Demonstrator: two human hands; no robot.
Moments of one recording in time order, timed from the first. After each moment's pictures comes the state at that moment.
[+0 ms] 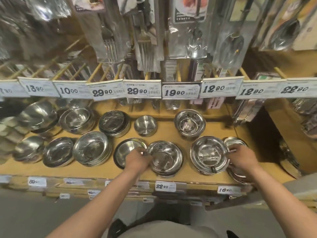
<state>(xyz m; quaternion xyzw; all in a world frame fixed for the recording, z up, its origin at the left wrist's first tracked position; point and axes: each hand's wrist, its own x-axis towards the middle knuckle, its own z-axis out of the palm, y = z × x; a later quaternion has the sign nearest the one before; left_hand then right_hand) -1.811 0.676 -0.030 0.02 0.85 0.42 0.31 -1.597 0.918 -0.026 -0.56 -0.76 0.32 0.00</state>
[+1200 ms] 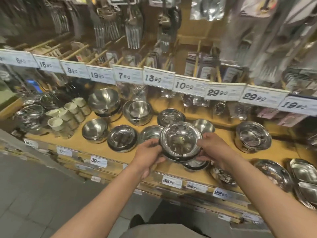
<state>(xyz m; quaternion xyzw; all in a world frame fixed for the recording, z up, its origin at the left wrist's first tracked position) -1.931 0.498 -0.005 -0.03 0.66 0.65 0.38 -1.827 0.692 0.041 -0.41 -0.72 0.55 -0.04</state>
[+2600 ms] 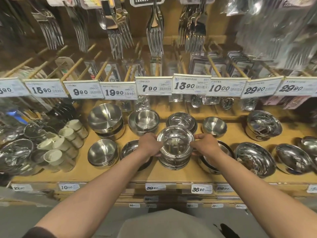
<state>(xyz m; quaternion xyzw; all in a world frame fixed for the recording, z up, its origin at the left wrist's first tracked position) -2.077 0.487 -0.018 0.19 0.85 0.36 0.34 -1.923 0.624 -0.013 -0.51 -0.65 0.56 0.09</state>
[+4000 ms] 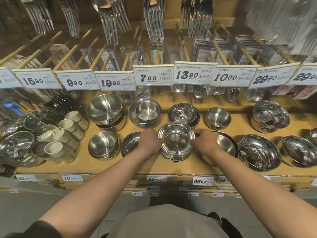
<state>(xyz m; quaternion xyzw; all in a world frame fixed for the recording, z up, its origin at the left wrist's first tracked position) -2.071 0.484 -0.026 0.23 0.90 0.25 0.27 -1.926 0.622 -0.029 -0.45 -0.79 0.41 0.03</state>
